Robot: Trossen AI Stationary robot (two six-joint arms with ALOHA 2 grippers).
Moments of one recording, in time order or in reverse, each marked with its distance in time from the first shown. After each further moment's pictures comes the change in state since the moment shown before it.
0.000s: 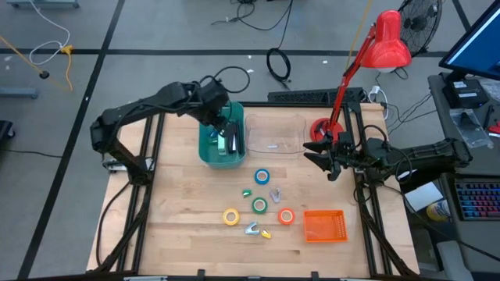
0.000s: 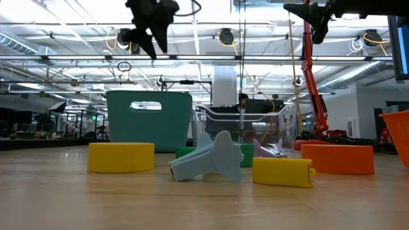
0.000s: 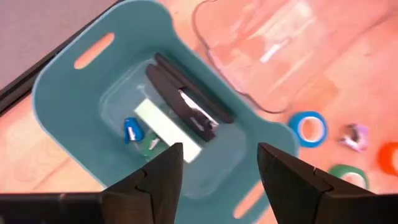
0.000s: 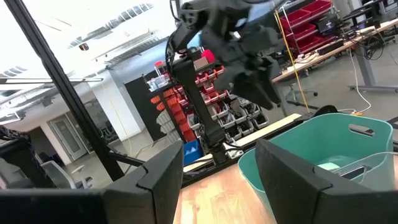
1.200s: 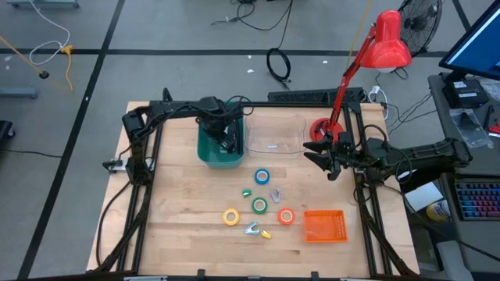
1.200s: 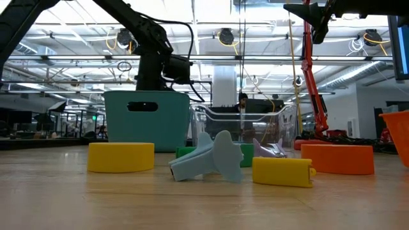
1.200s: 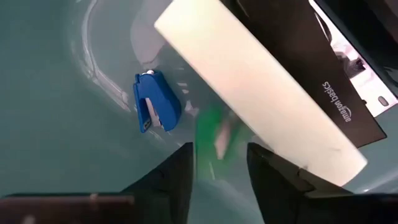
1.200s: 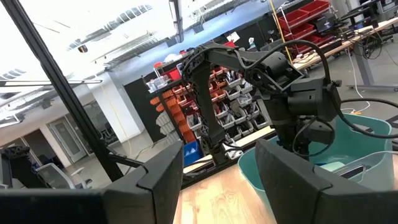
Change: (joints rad) left arm 0.126 0.351 -0.260 0.090 0.005 0.157; right arm 0.000 0.000 0.000 0.002 0.007 0.008
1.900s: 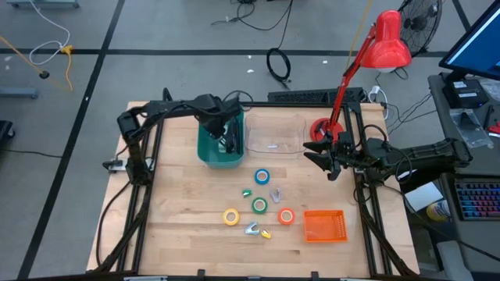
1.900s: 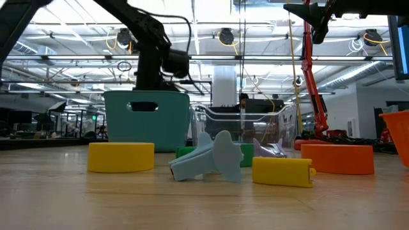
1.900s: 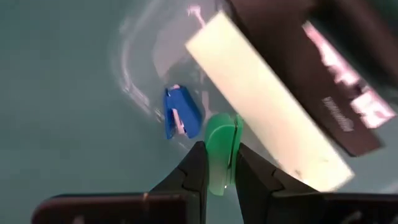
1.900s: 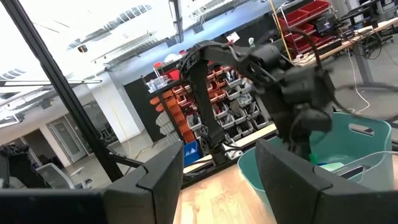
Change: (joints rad) left arm 0.000 -0.039 0.001 0.005 -0.065 0.011; right arm 0.000 0.000 0.000 -0.001 0.000 0.000
